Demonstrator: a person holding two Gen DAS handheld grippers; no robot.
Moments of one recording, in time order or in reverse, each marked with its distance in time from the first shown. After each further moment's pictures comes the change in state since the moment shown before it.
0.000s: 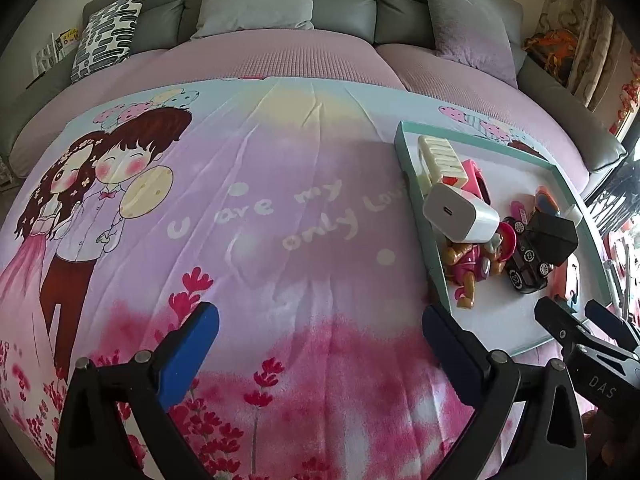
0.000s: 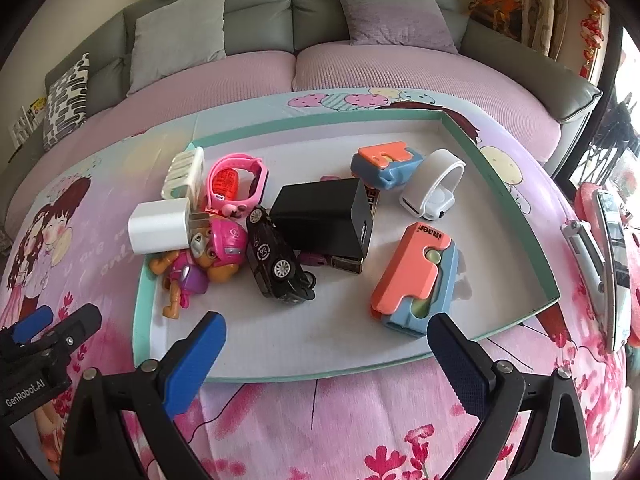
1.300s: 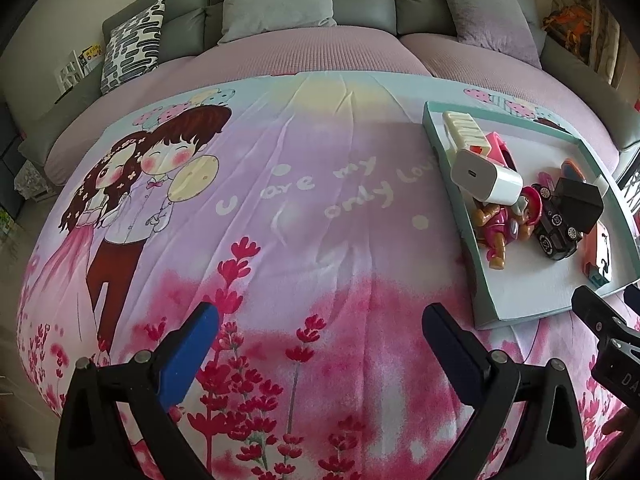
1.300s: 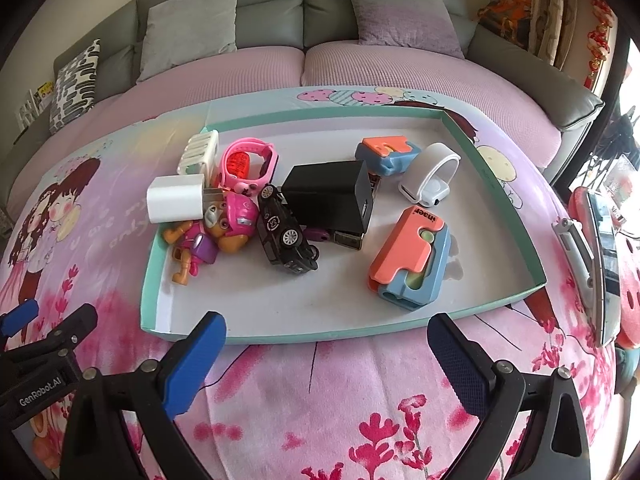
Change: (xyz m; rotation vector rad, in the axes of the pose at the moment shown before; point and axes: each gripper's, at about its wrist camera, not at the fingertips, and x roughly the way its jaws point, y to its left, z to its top) left arm -0.016 0.000 -0.022 0.029 0.003 0.159; right arm -0.016 0.003 -0.014 -0.048 0.009 -0.007
